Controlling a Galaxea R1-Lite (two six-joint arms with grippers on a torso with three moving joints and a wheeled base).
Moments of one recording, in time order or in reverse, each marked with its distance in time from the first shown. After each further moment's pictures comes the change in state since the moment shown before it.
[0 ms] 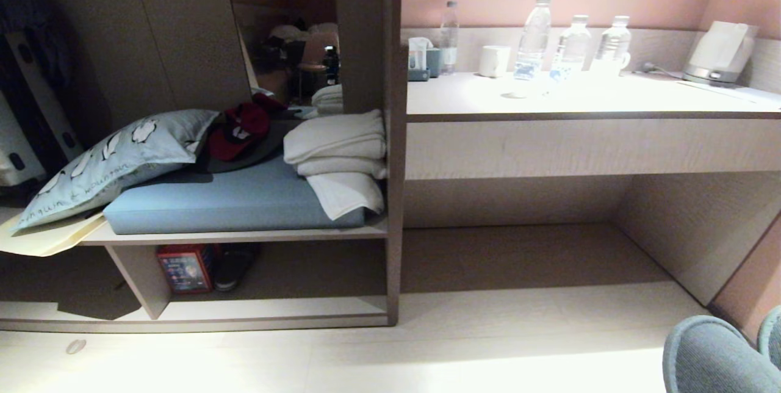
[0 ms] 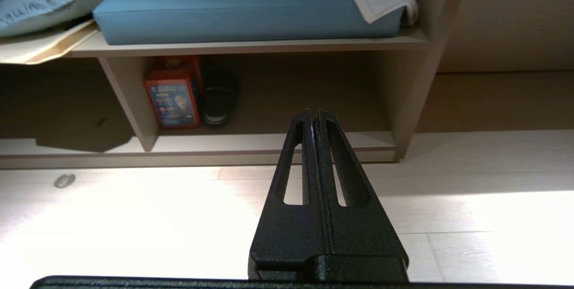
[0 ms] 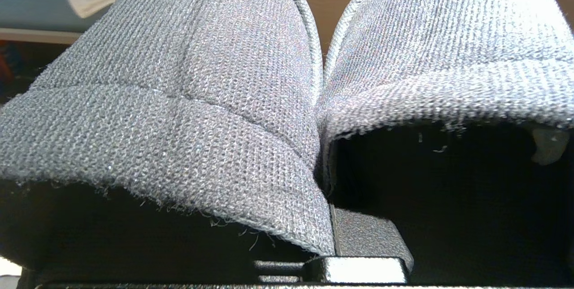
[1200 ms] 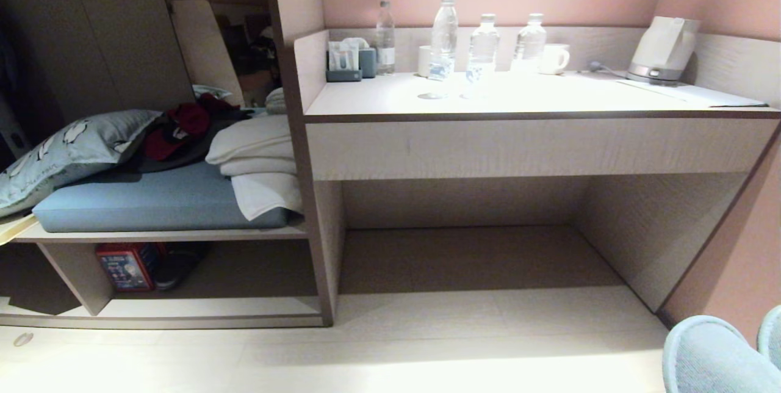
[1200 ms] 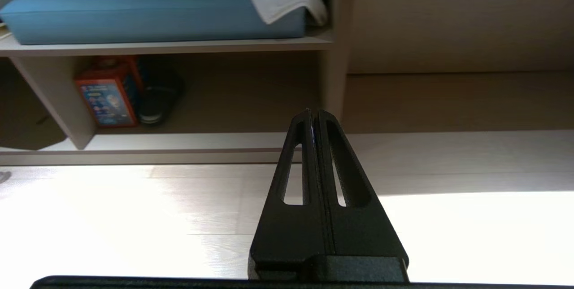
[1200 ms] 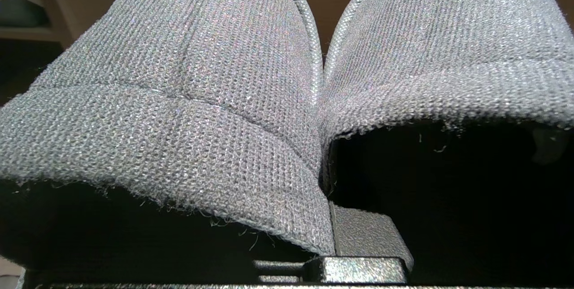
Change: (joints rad) left arm 0.000 0.001 0.000 0.000 0.000 0.000; right arm 0.000 0.000 0.000 0.000 0.000 0.000
